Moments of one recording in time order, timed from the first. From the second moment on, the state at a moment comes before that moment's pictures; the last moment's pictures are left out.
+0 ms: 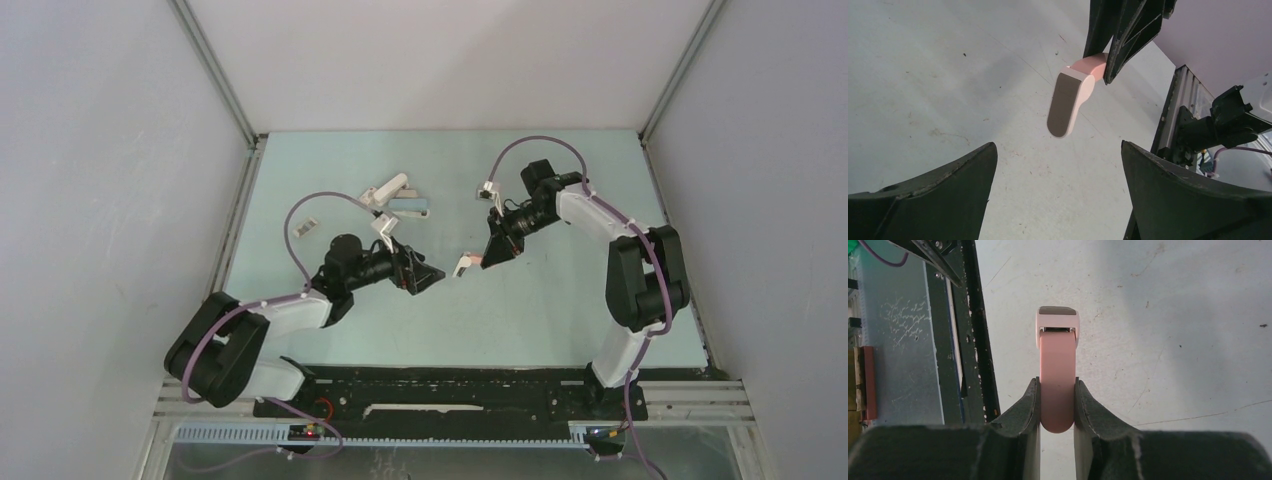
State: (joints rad) left arm -0.53 1.35 0.42 0.73 0.56 -0.45; right arm 0.29 1.80 1.34 -0.92 -0.98 -0.69
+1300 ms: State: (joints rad) left arm -0.65 1.61 0.82 0.33 0.79 -0.13; right arm 0.29 1.74 1.36 -1.07 -1.06 -1.08
